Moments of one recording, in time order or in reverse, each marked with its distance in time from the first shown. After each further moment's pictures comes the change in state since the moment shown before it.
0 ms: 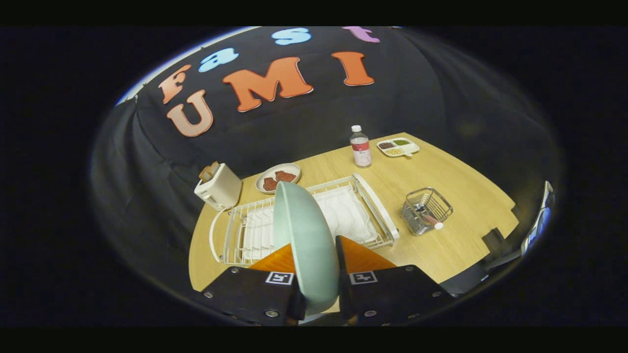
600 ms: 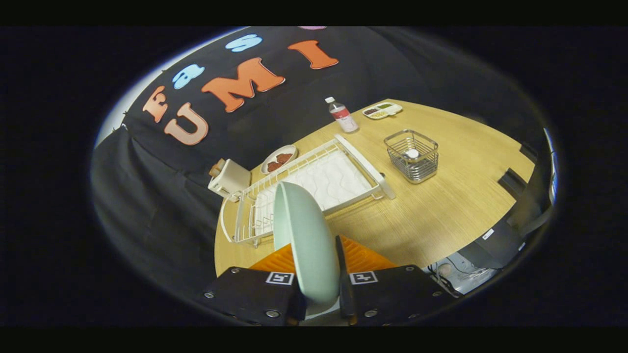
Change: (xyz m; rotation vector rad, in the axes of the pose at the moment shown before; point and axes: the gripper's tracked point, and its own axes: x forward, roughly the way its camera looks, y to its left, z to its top) arm -0.016 -0.039 -0.095 0.175 0.103 0.109
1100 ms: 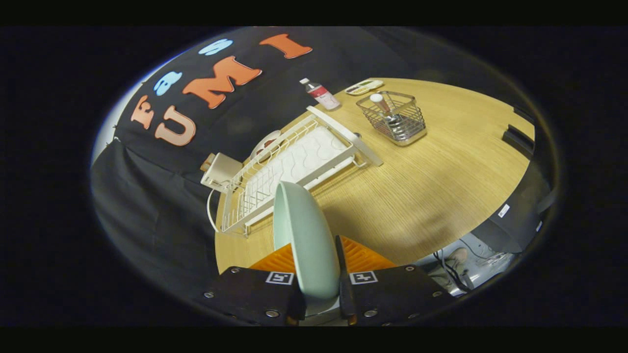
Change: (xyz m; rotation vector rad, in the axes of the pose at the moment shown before) arm 0.032 -0.029 -0.051 0.138 0.089 0.038
